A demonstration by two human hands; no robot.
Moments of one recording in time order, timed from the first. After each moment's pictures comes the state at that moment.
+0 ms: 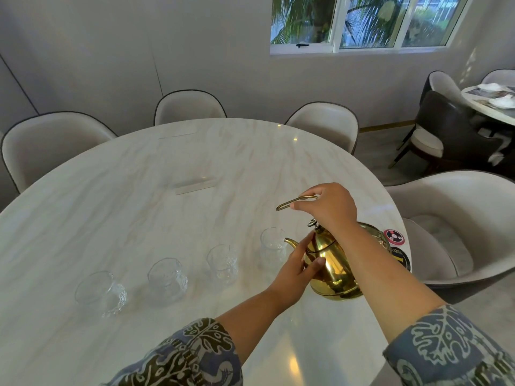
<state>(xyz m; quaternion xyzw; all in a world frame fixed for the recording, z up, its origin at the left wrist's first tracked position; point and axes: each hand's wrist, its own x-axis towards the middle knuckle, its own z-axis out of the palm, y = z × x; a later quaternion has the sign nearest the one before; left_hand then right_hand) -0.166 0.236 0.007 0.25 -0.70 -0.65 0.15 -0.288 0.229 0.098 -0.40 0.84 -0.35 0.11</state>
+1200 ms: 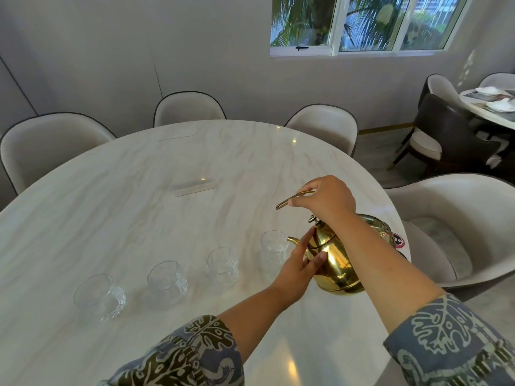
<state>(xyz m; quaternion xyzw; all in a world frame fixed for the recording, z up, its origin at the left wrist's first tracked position) -0.166 0.235 0.028 0.25 -0.68 -0.68 0.15 -0.286 0.218 0.116 -0.42 0.85 -0.30 0.09</state>
